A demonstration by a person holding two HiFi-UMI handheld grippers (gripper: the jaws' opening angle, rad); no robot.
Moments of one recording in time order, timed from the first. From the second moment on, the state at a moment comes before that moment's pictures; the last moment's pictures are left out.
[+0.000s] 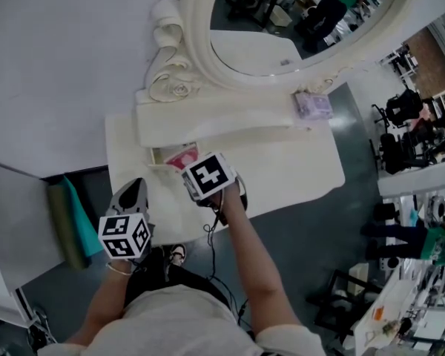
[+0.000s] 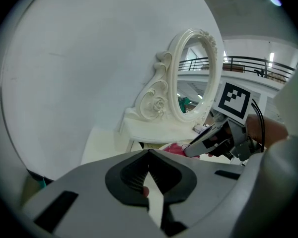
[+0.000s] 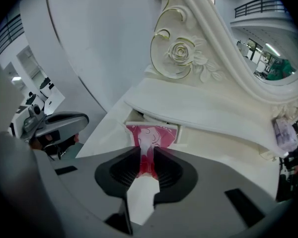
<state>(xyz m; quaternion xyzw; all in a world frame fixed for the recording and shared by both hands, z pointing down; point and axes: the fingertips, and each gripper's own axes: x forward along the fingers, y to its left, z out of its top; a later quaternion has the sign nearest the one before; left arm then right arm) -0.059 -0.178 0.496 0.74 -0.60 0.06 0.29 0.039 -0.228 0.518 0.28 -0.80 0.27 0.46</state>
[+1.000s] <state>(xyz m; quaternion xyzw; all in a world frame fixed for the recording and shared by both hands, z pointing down) -0.077 -0.225 0.513 0.74 -0.60 0.07 0.30 0.021 -0.276 0.533 0.26 -0.81 0.23 0.48</state>
